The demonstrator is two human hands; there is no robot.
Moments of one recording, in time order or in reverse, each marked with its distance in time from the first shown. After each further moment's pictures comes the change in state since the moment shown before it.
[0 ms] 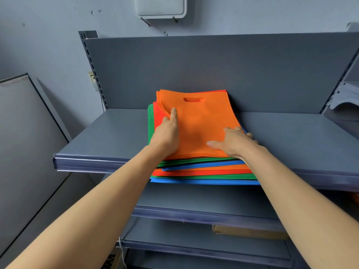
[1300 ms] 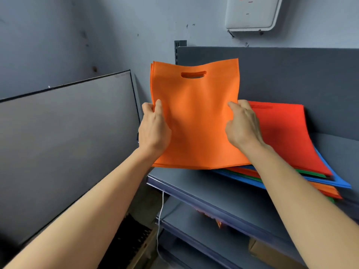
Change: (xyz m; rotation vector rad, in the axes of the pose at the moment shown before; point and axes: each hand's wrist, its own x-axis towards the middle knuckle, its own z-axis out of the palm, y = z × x) left_hand -0.116 -0.093 -0.089 -0.034 0.584 -0.382; right_hand -0.070 -0.120 -0.006 0.345 0.478 -0.652
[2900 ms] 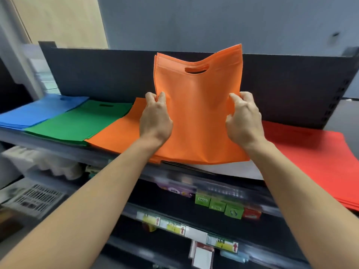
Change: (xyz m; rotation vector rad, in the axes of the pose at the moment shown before) left_hand -0.406 -0.364 -0.567 0.700 0.676 -0.856; right_hand -0.428 -0.635 0.066 0.734 -0.531 -1.003
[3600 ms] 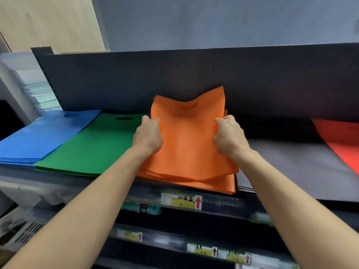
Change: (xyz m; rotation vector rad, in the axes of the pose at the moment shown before) left_hand 0.102 -0.196 0.002 0.198 -0.353 -0.014; right_hand 0.035 -0.126 0.161 -0.113 -0.288 0.207
